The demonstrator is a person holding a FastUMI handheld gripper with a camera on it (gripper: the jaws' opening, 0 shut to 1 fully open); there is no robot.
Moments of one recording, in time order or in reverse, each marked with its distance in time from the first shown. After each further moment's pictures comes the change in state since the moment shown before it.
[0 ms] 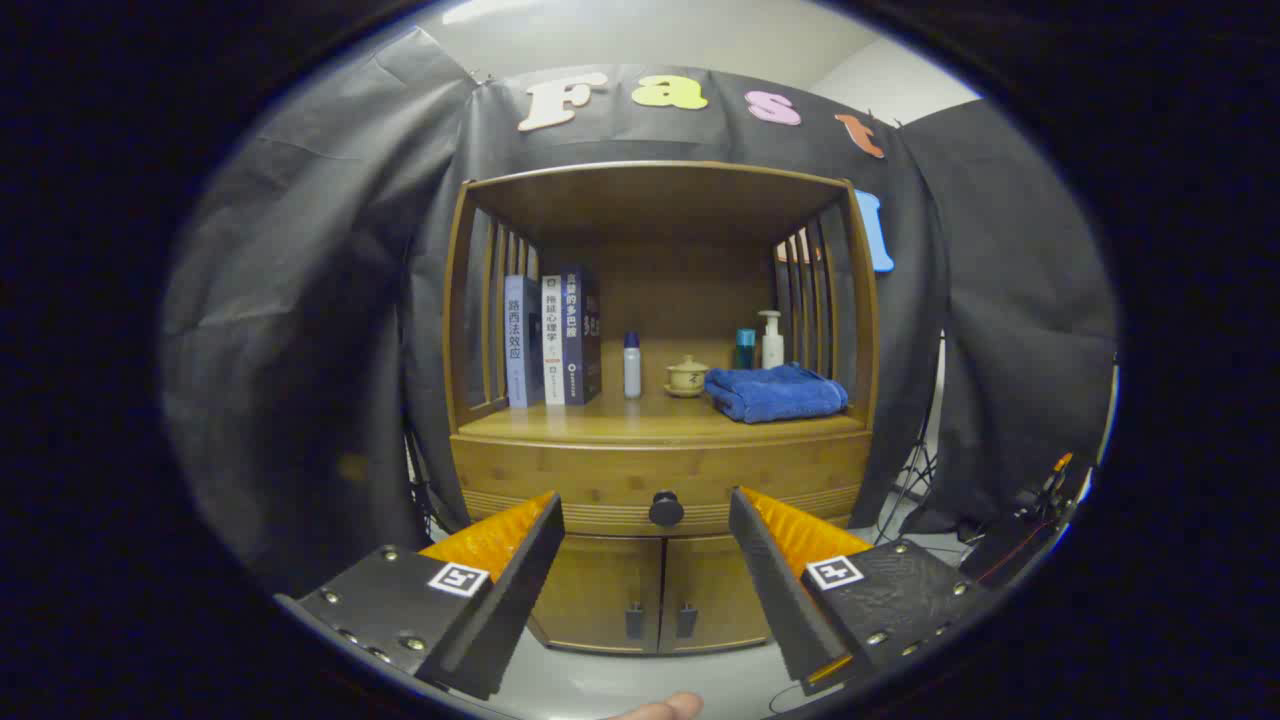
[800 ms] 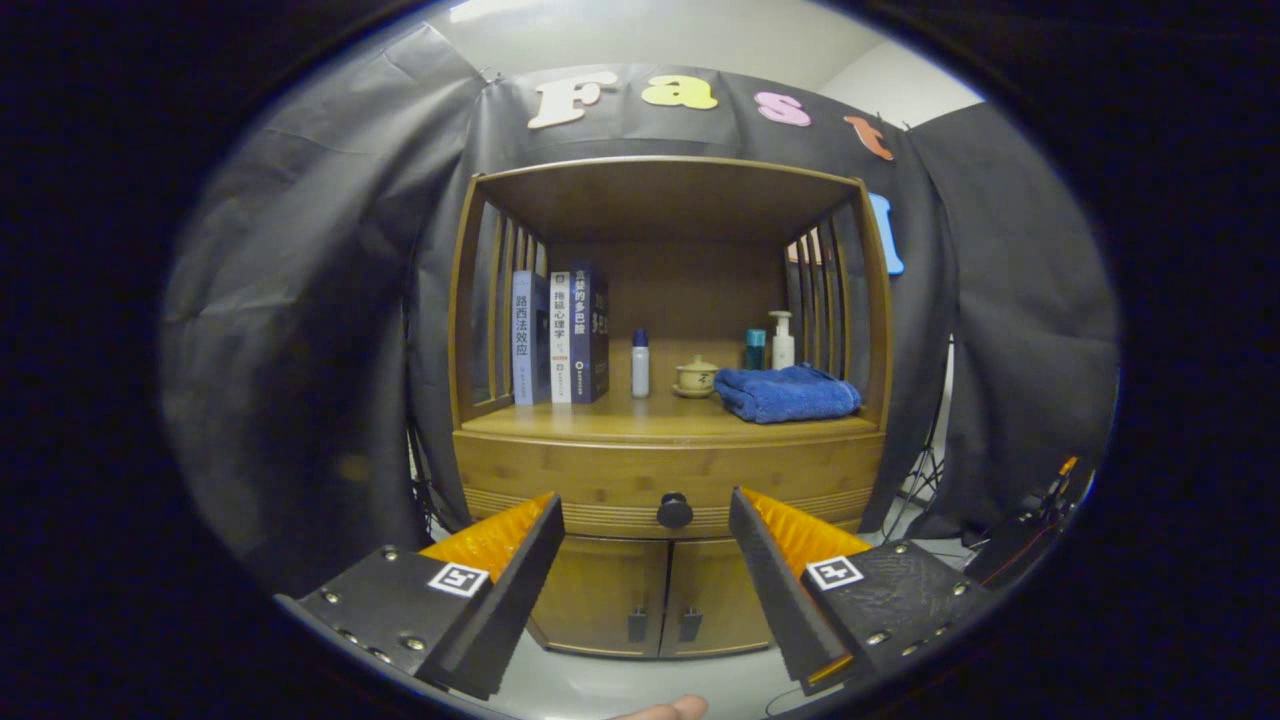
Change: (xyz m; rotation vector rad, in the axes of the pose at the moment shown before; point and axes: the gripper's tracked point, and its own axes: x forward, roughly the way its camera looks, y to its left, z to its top) arm 0.016 0.008 -0.014 -0.011 0.000 0.018
